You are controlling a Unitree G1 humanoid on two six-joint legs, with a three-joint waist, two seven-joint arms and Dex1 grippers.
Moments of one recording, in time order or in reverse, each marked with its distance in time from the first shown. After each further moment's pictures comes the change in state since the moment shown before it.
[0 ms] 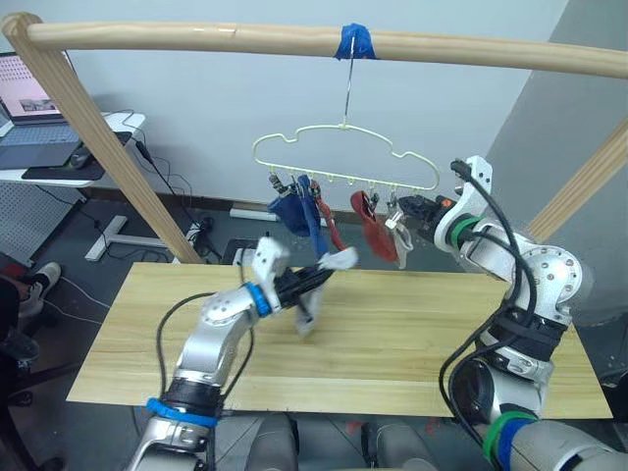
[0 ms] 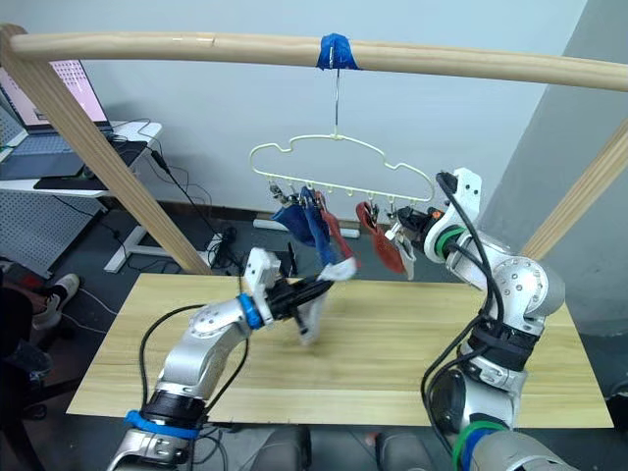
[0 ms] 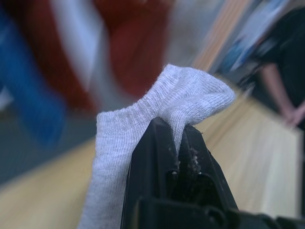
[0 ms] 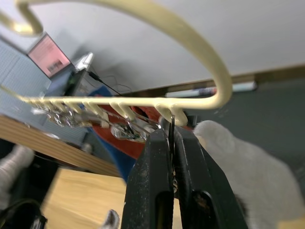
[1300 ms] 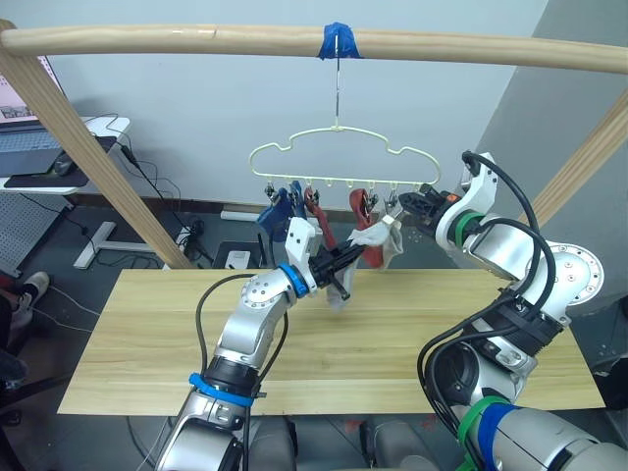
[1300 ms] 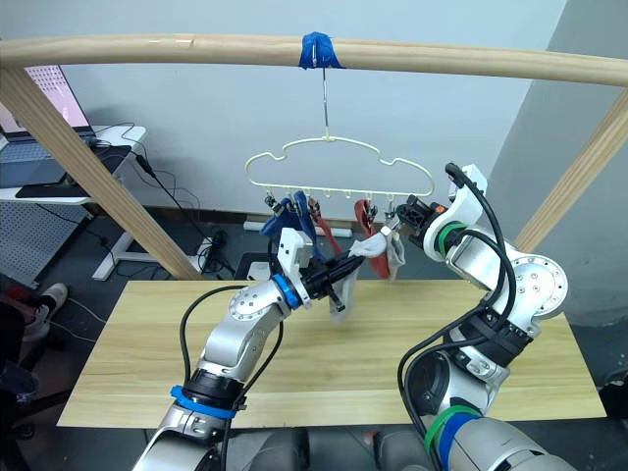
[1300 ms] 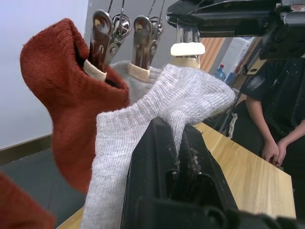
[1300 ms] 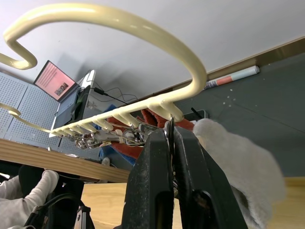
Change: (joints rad) left arm -0.115 -0.106 -0.029 0.168 0.068 -0.048 0.143; right arm -0.087 0.099 -0.169 -0.067 0.072 0.136 -0.149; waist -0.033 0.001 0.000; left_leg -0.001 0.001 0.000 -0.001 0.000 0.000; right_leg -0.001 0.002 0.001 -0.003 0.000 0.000
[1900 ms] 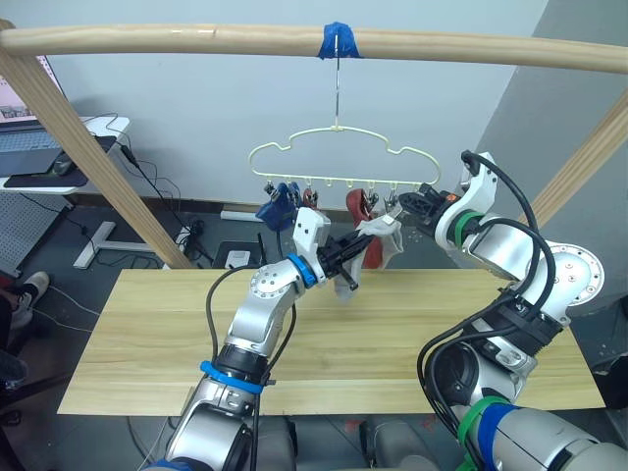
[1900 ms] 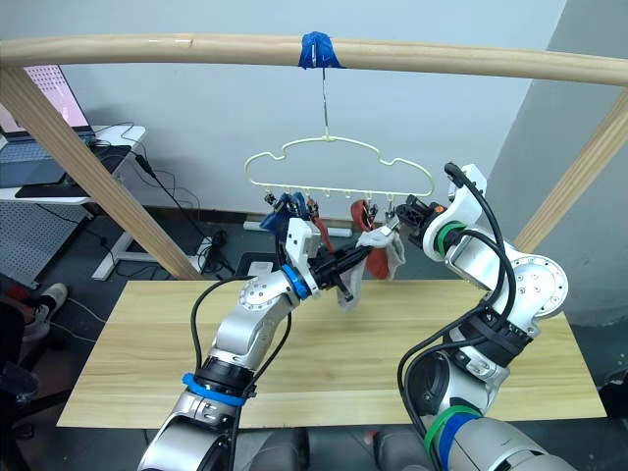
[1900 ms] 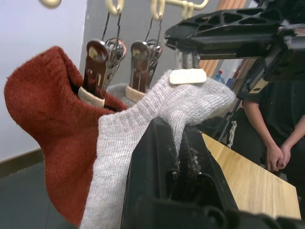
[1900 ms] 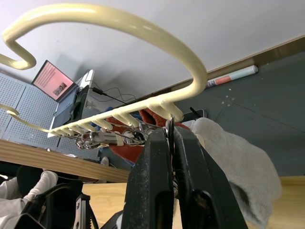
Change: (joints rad) left arm -0.063 -0.039 -0.002 0.058 0.010 -0.027 0.007; right arm 0.000 0.003 0.000 0.000 0.022 0.000 -0.029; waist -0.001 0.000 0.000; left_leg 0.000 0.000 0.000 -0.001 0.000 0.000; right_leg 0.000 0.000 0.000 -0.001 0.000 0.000
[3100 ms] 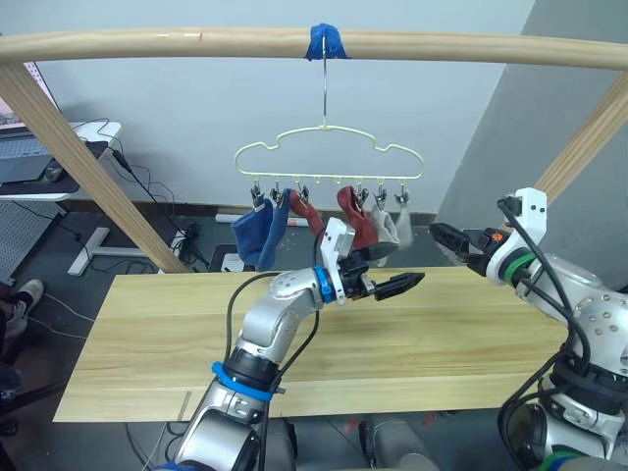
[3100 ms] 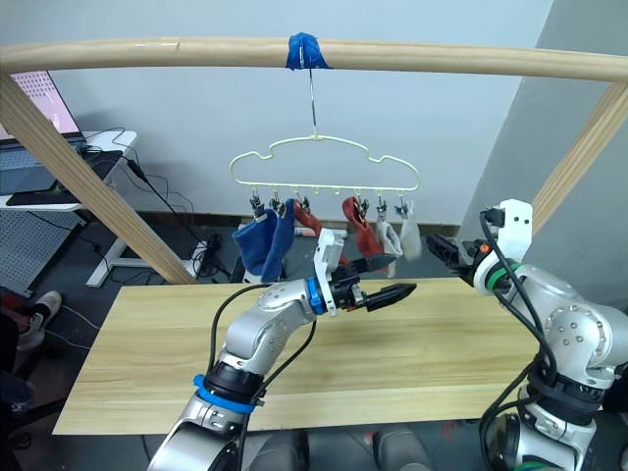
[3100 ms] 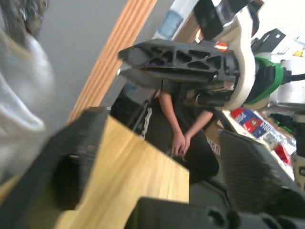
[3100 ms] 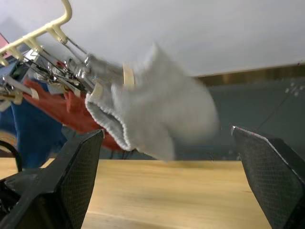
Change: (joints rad) left arm 0.050 0.017 -0.053 -0.134 -0.173 0.297 -0.170; right arm 0.455 -0.463 0.319 -0.106 0.033 -0.305 0.328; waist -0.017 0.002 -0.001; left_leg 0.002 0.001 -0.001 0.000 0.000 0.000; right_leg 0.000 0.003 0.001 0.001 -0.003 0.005
